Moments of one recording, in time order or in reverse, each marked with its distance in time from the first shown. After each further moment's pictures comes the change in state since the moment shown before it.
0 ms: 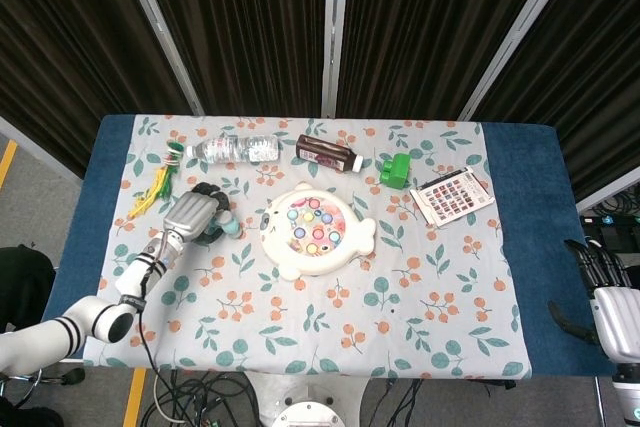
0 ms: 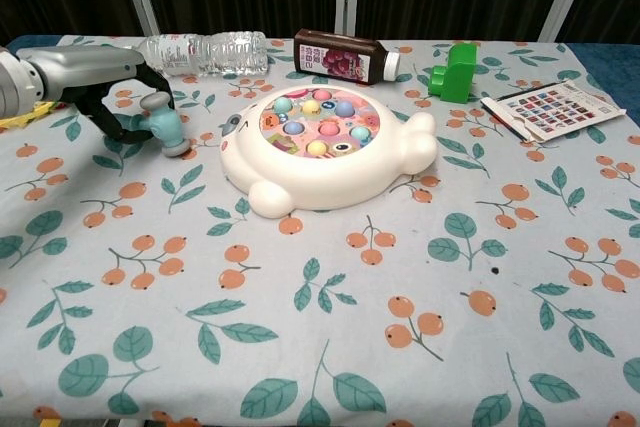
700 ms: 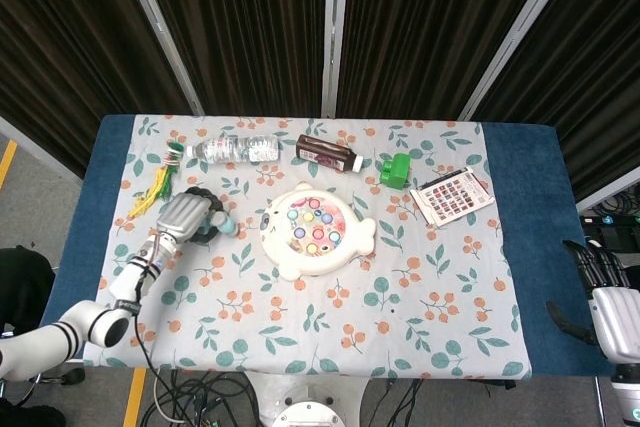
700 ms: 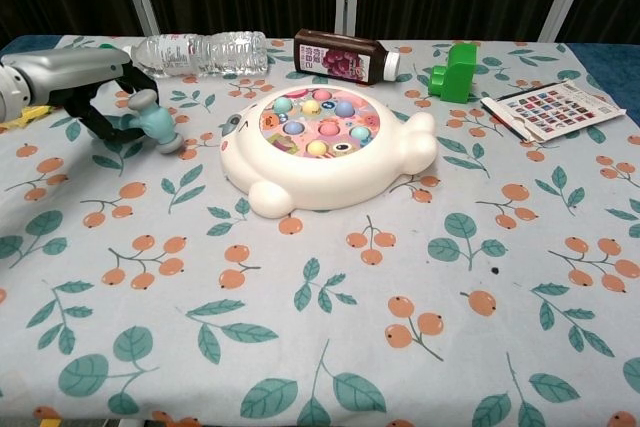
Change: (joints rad) left arm 0.033 -0.025 0.021 0.058 0.058 0.067 -0.116; right arm 0.000 0.004 0.000 -0.013 -0.003 0.001 -0.016
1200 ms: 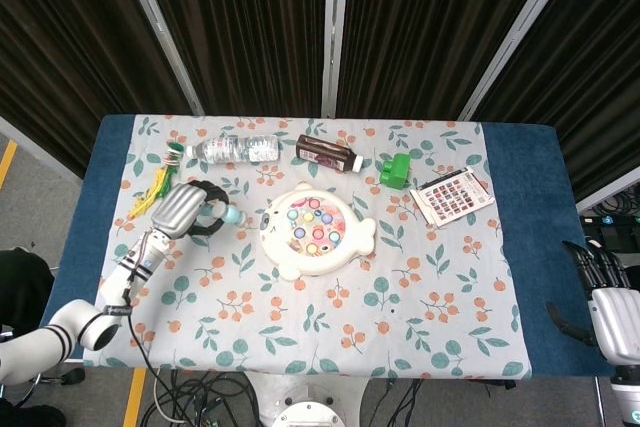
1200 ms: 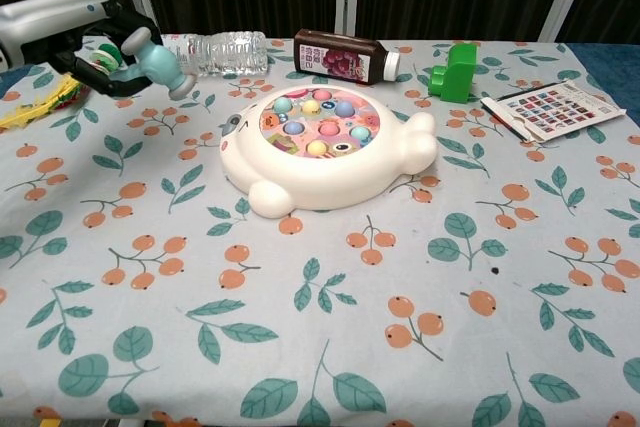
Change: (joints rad) left arm 0.029 -0.009 0.020 0.084 0.247 0.274 -0.384; right arm -0.005 0.009 0.000 -0.028 -0.004 0.009 -0.031
